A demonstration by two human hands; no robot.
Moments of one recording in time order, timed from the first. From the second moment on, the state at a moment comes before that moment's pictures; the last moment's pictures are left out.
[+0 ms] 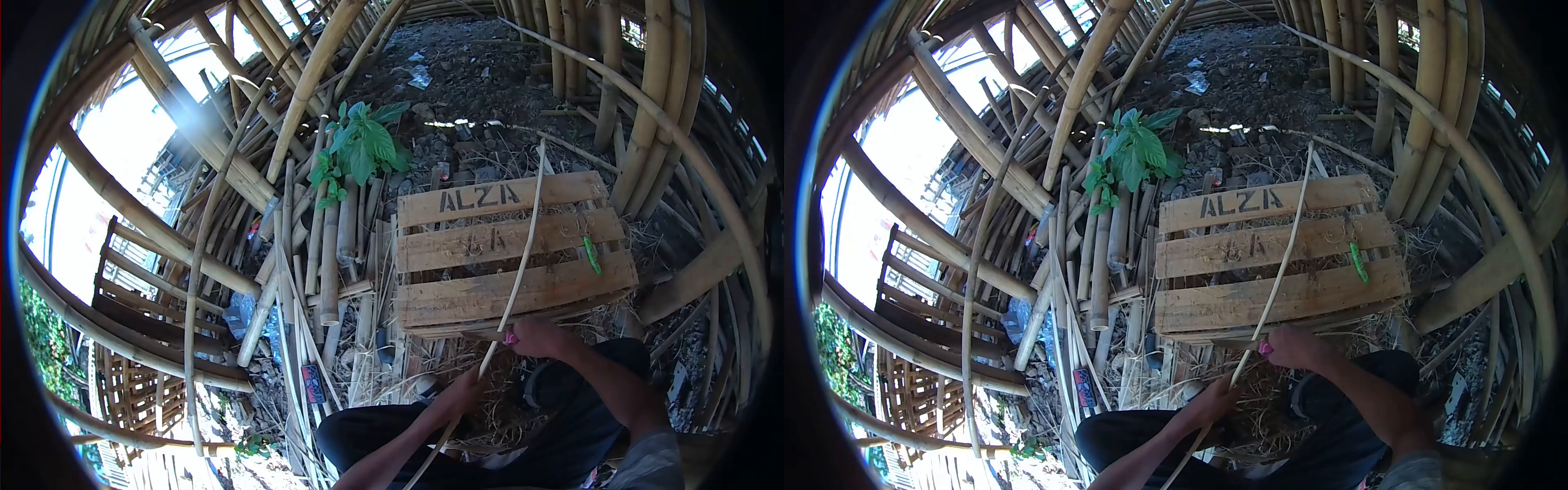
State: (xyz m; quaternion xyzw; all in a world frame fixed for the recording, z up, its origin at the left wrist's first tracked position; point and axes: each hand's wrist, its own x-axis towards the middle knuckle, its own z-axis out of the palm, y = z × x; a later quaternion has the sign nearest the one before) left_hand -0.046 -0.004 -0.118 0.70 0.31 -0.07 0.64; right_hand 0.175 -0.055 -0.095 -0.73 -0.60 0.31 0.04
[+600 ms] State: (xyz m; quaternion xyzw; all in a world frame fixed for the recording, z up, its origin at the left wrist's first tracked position) left_hand -0.042 -0.004 -0.108 0.61 0.33 -0.05 0.71; right_hand 0.179 -0.054 -0.106 -0.77 -0.58 0.24 0.13
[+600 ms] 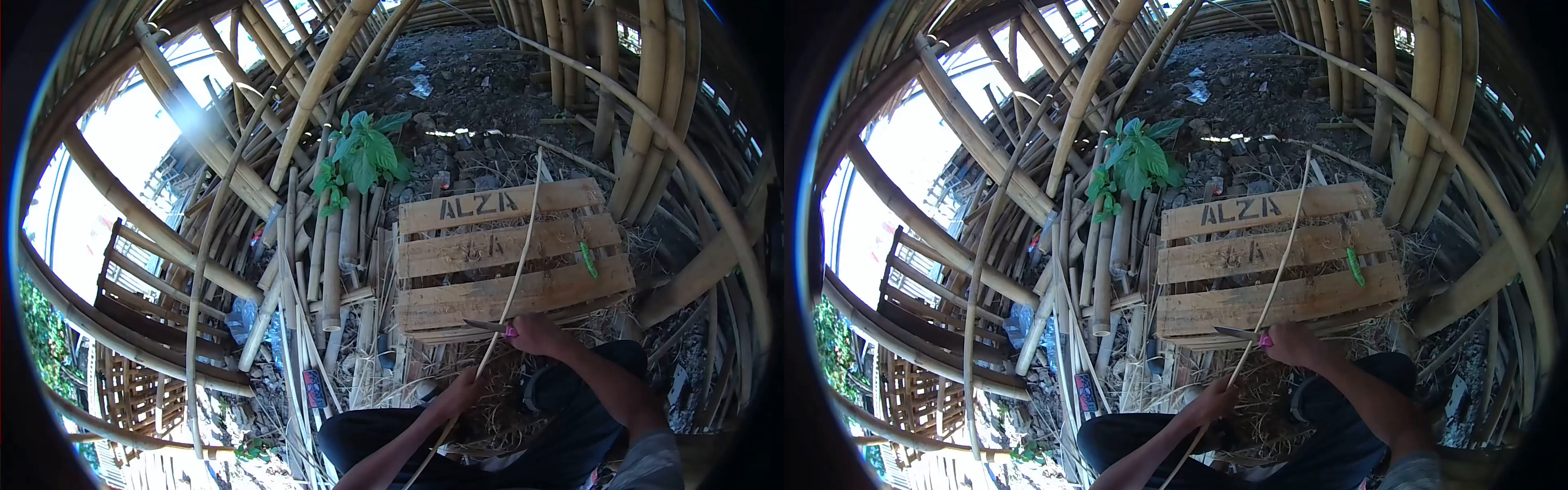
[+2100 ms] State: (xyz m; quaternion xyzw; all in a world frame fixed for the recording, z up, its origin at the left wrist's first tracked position) left_hand -0.053 -0.007 -0.122 0.87 0.23 -0.07 0.43; right_hand 0.174 -0.058 -0.088 -0.73 -0.60 0.33 0.00
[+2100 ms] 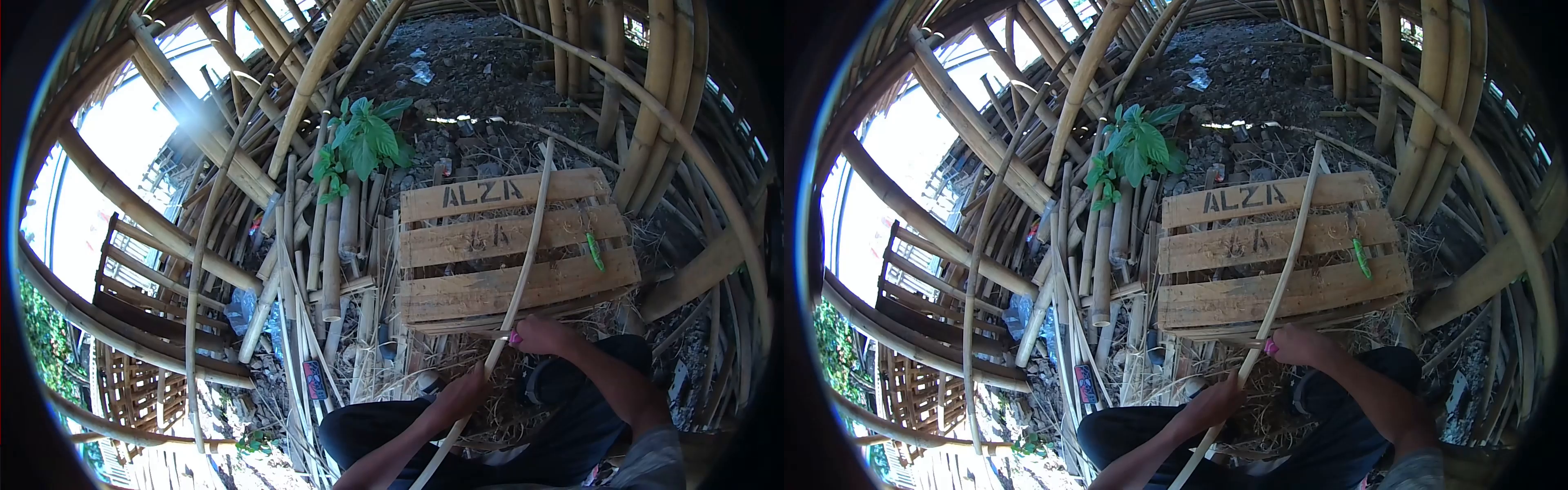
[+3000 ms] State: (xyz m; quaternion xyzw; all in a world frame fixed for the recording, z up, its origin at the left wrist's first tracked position) left_hand -0.043 -0.006 -0.106 0.74 0.31 -0.03 0.60; right_hand 0.173 -0.055 -0.101 -0.73 -0.61 0.27 0.11
